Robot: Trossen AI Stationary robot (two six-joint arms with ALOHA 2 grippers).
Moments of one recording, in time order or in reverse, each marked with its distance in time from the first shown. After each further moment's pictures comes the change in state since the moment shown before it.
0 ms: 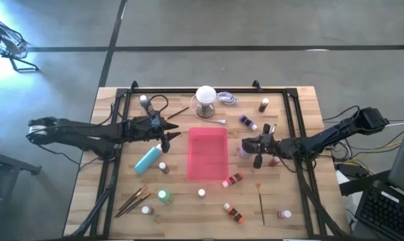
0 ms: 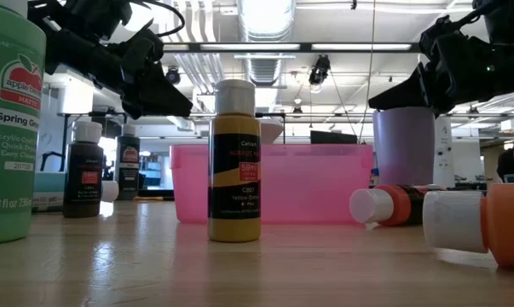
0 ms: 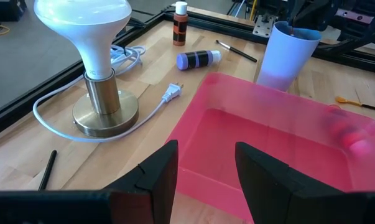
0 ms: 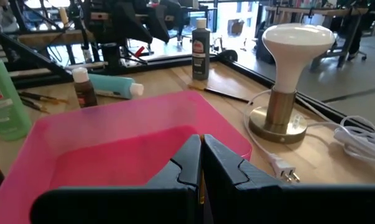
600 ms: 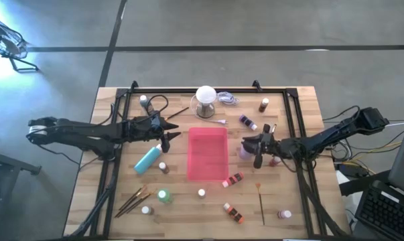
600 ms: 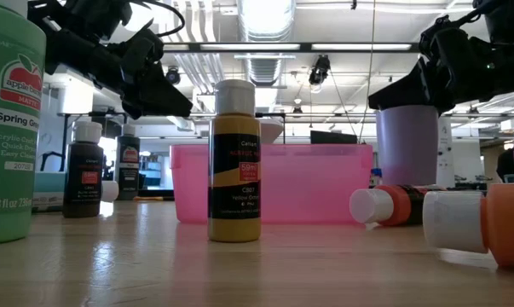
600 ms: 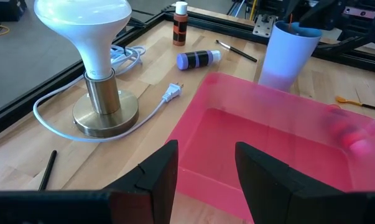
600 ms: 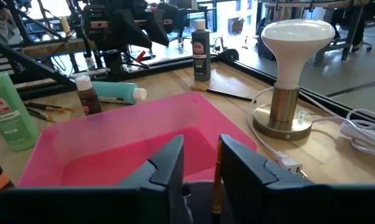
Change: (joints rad) left arm 0.000 0.000 0.000 0.000 0.000 0.001; right arm 0.000 -0.003 0.000 -0.003 -0.001 0.055
